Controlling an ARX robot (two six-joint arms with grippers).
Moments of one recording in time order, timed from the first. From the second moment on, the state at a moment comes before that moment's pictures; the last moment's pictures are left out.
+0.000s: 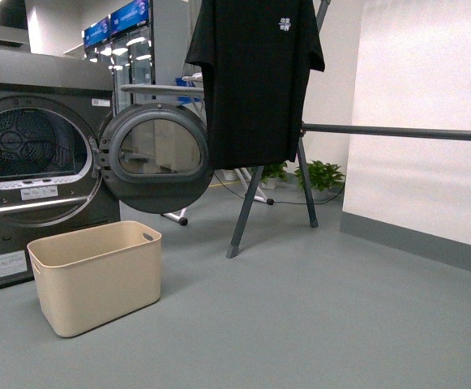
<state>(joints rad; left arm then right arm) 0.00 0.00 0.02 0.00 0.00 0.00 0.00 0.00 0.01 0.00 0.00 0.00</state>
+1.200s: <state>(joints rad) 0.00 0.00 0.02 0.00 0.00 0.00 0.00 0.00 0.01 0.00 0.00 0.00</state>
